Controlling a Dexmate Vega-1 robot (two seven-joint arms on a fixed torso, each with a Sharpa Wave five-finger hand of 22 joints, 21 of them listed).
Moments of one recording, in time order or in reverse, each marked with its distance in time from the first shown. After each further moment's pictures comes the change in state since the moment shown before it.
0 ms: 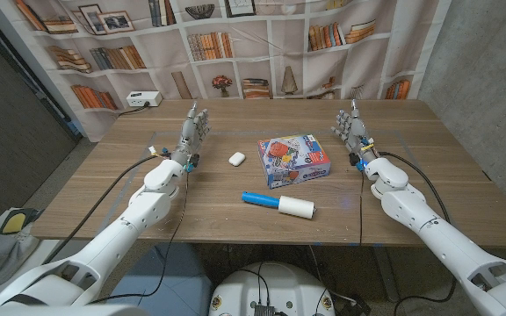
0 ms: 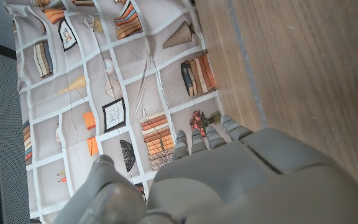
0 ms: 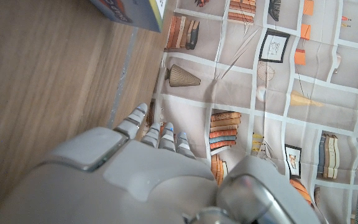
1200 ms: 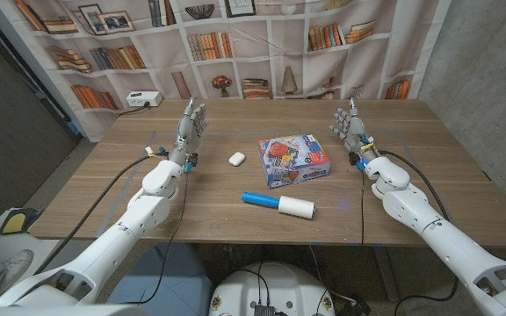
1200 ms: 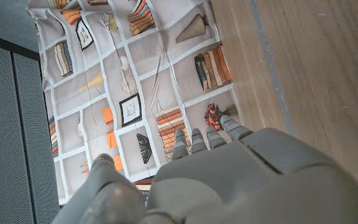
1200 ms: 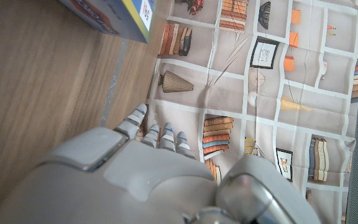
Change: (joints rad) left arm 0.053 0.016 -0.022 -0.080 0.037 -0.061 0.050; left_hand 0.014 -0.003 0.011 -0.011 0.000 0.053 -0.001 0.005 0.000 0.020 0.000 0.013 0.000 0.006 -0.006 0.002 -0.003 0.000 0.000 0.003 0.000; right arm -0.019 -0.015 0.002 -0.056 0.001 -0.002 0.006; right_hand 0.024 0.013 0.005 -0.004 0.000 0.004 0.004 0.000 0.000 -0.006 0.006 0.002 0.000 -0.023 -0.002 0.000 0.000 -0.015 -0.005 0.000 0.000
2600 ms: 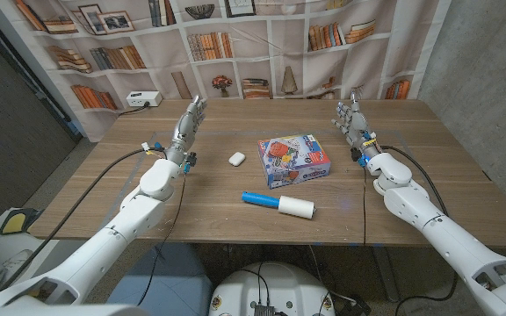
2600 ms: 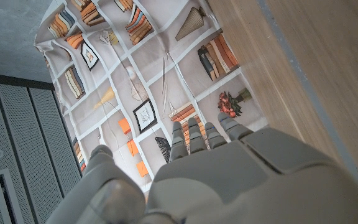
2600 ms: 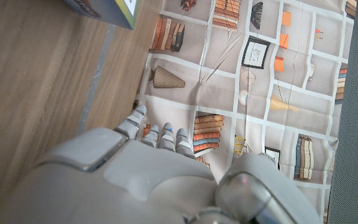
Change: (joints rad) left arm 0.056 0.078 -0.002 -0.137 0.182 0.010 0.146; left_hand 0.052 0.001 0.014 -0.042 -0.005 0.080 0.016 0.002 0.000 0.105 -0.021 0.023 0.000 0.044 -0.027 0.005 0.000 0.027 -0.045 0.005 0.000; right arm 0.022 -0.002 0.001 0.018 -0.019 0.030 0.012; right_hand 0.026 0.000 0.007 -0.018 0.000 0.041 0.009 0.010 0.000 -0.003 0.010 0.000 0.000 -0.004 0.004 0.000 0.000 -0.005 -0.022 0.000 0.000
